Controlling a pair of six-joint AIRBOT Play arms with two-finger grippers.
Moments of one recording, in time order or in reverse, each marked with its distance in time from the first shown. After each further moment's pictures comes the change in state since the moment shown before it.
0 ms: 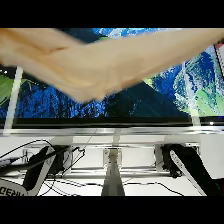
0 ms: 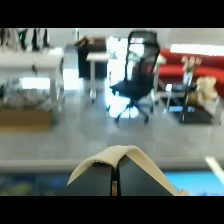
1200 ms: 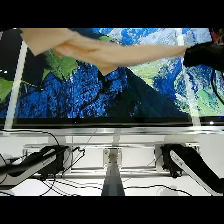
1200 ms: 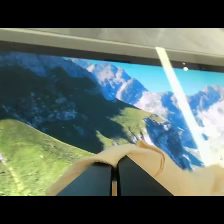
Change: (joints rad) left arm -0.304 -0.302 -0.106 0.205 -0.001 -0.144; right arm 0.000 -0.214 -0.257 -0.264 -0.157 0.043
